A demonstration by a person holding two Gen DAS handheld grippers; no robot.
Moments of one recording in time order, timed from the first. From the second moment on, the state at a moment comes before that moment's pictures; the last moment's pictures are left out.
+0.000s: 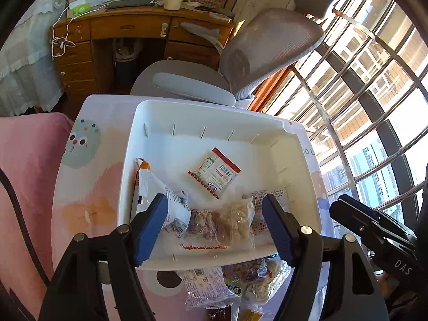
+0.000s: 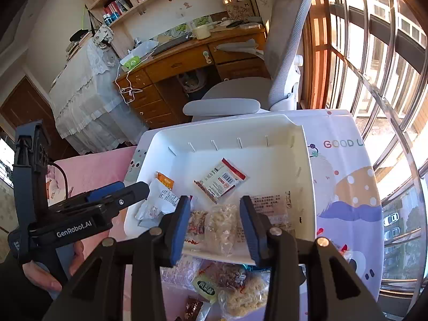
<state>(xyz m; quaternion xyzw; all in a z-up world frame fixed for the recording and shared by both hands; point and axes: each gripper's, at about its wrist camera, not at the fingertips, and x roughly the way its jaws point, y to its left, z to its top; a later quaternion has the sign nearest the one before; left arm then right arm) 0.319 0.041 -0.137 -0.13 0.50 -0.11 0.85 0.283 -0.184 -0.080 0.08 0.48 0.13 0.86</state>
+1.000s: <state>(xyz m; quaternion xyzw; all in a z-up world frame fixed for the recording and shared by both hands) 0.154 0.006 -0.162 -0.12 0.54 -0.06 0.83 0.145 -0.261 -0.103 0.08 0.53 0.12 0.83</state>
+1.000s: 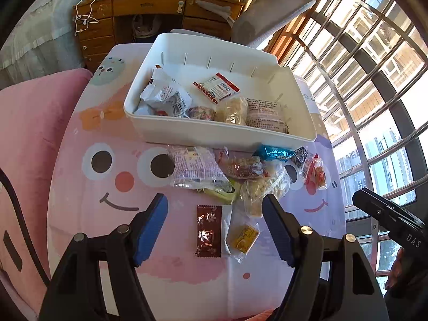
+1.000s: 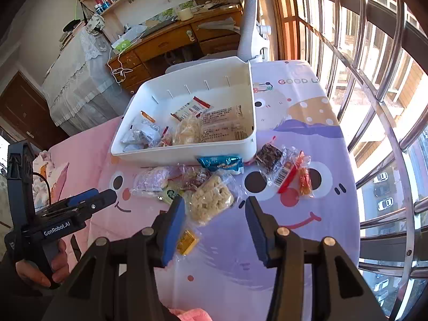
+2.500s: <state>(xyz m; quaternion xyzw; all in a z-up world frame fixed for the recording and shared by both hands) 0.137 -0.010 -0.275 -0.17 0.62 0.02 0.77 0.082 -0.165 -0.208 -0.21 0.45 0.38 0.78</state>
